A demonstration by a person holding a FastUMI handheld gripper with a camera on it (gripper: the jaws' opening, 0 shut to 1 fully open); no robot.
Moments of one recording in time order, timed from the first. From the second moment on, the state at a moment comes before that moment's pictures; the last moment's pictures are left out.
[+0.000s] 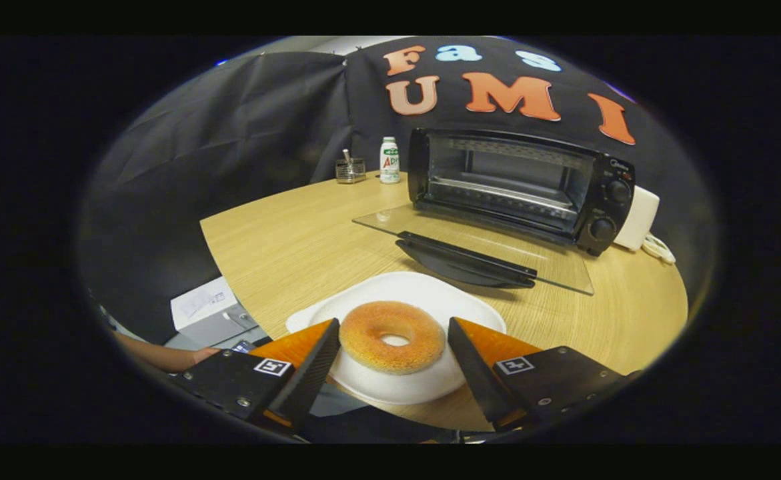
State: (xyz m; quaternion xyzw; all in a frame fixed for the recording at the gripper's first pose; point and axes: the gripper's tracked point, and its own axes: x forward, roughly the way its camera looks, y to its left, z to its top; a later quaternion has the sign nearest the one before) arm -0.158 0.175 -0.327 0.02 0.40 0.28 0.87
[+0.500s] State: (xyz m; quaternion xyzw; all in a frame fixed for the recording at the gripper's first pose) arm -0.133 0.178 -0.300 0.09 0.38 0.27 0.88
